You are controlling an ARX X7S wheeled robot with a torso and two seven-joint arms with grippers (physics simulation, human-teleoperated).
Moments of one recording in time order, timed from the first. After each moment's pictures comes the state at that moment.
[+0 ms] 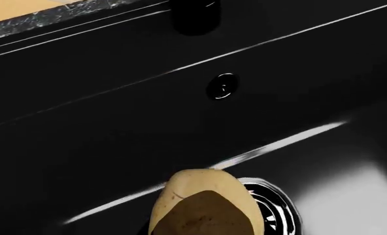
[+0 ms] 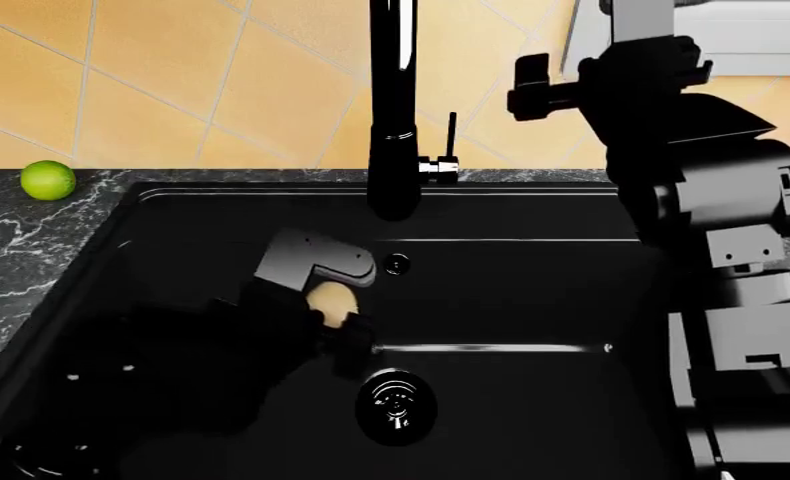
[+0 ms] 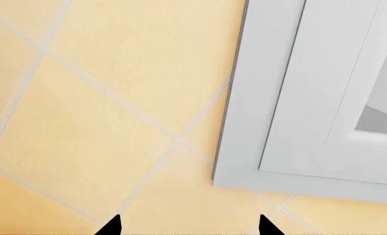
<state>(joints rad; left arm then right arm) -0.87 -0.40 0.50 0.17 -1.34 -1.26 -0.81 1.31 0.23 -0.27 0.48 0.27 0.79 0.06</state>
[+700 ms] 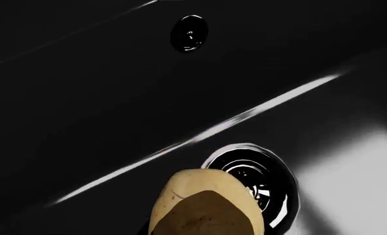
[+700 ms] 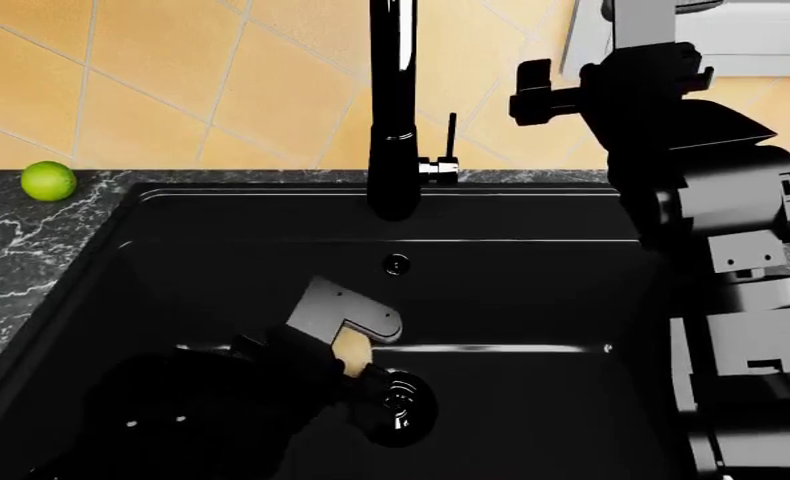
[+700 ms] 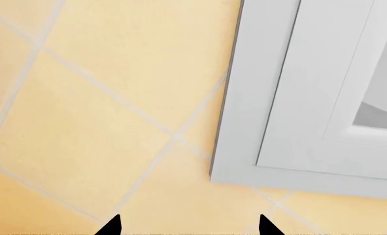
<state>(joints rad) -0.79 -0.40 0.64 0.19 -1.23 -1.20 -0.76 1.29 0.24 -0.27 0.47 0.28 0.79 0.07</state>
